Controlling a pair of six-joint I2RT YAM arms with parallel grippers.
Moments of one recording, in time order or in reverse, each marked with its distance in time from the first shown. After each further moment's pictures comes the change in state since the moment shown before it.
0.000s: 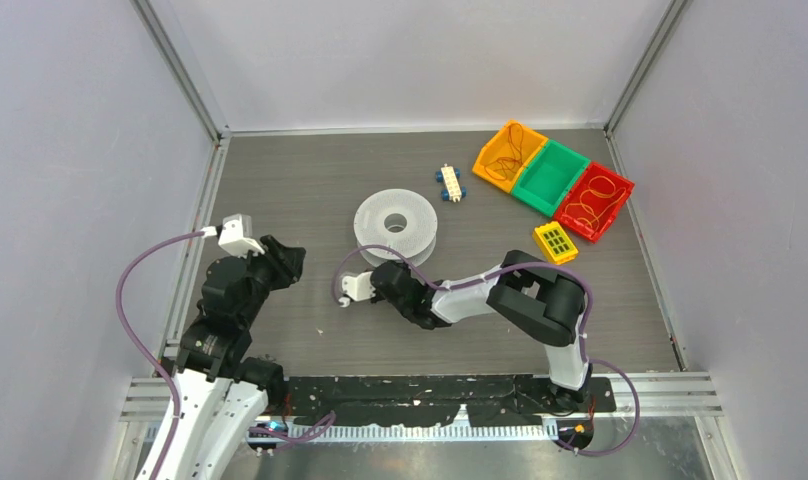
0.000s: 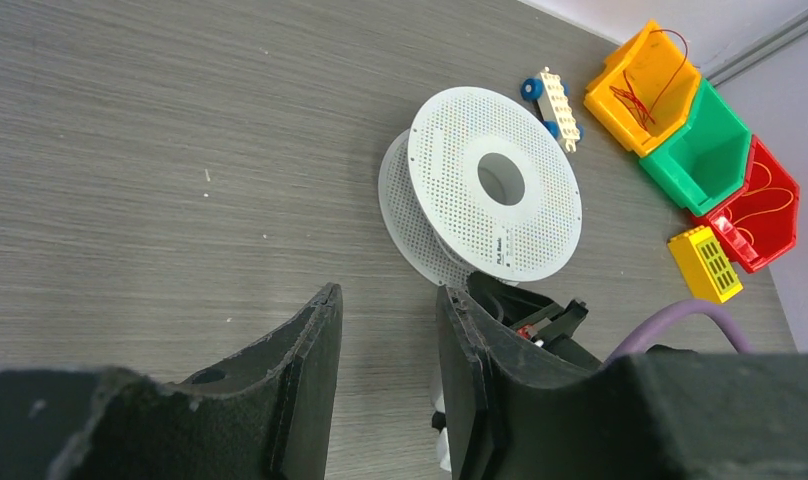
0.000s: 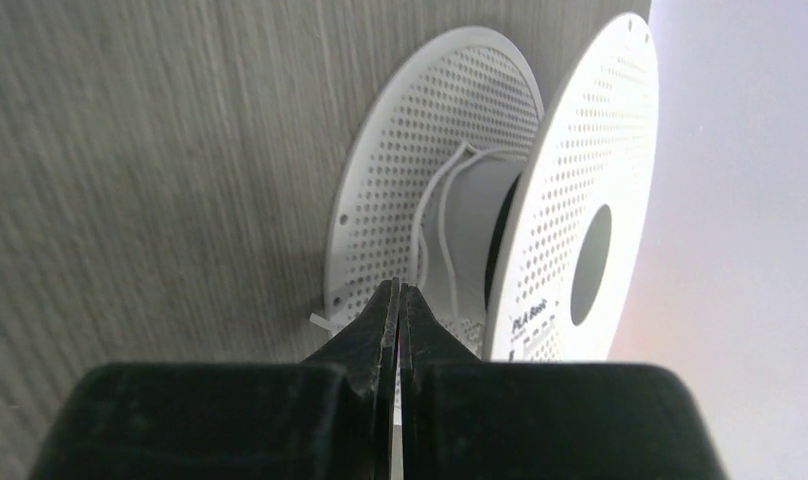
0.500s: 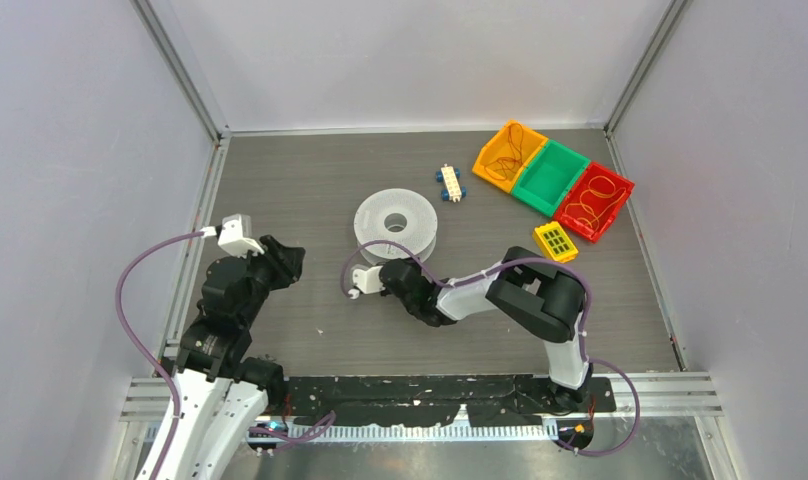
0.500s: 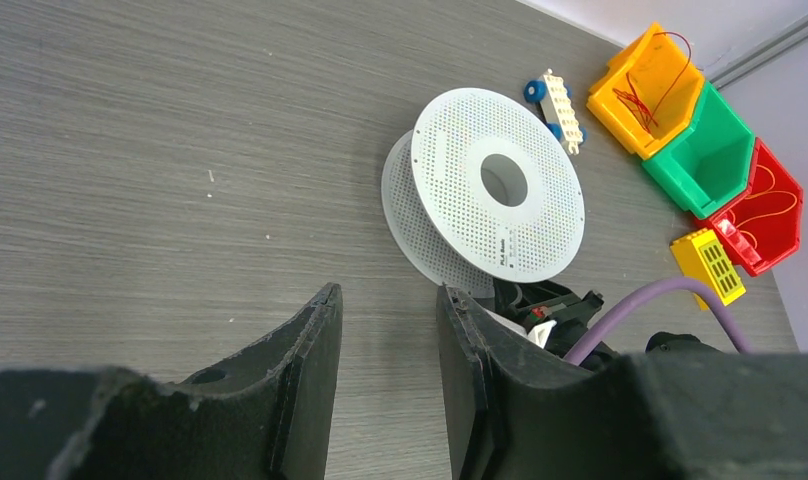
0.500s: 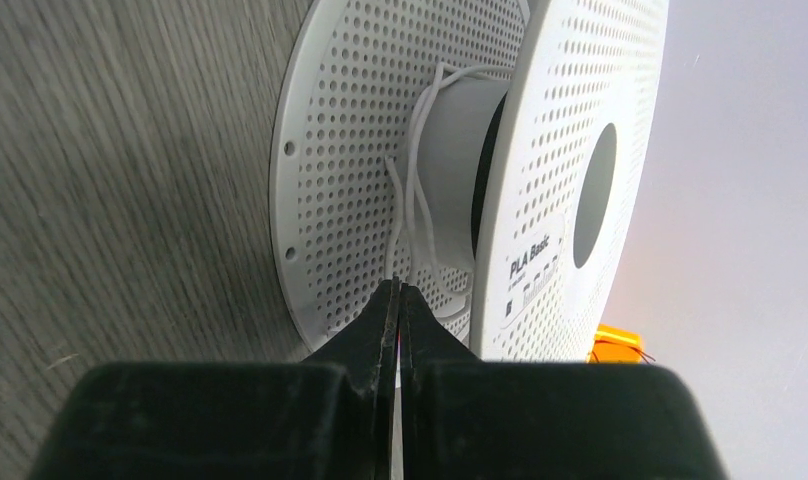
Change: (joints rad) left arm 0.000 0.000 0.000 0.000 -0.005 0.000; right arm -0.047 0.007 -0.042 0.054 0.089 -0.024
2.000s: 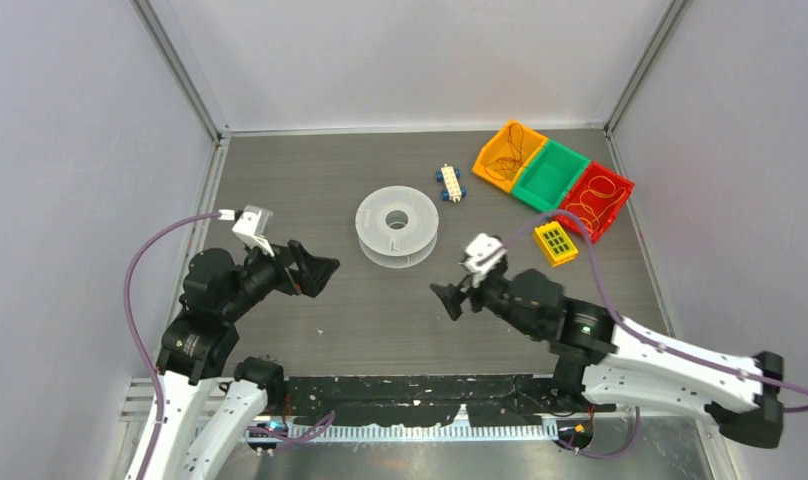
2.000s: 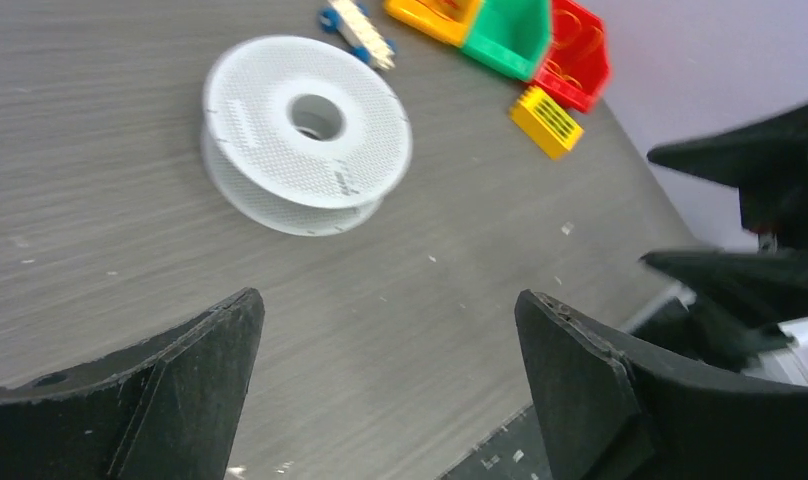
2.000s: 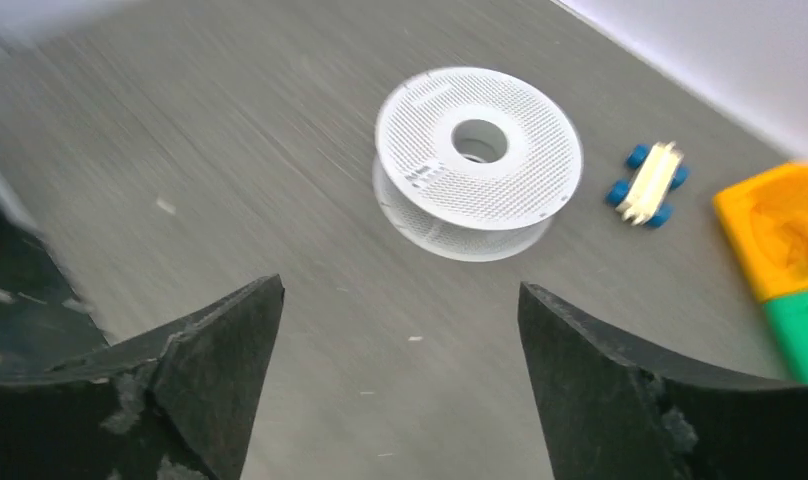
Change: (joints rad) left arm -0.014 0.053 0.195 -0.107 0.381 0.132; right arm 0.094 -1.125 -0.216 -0.604 -0.164 0.823
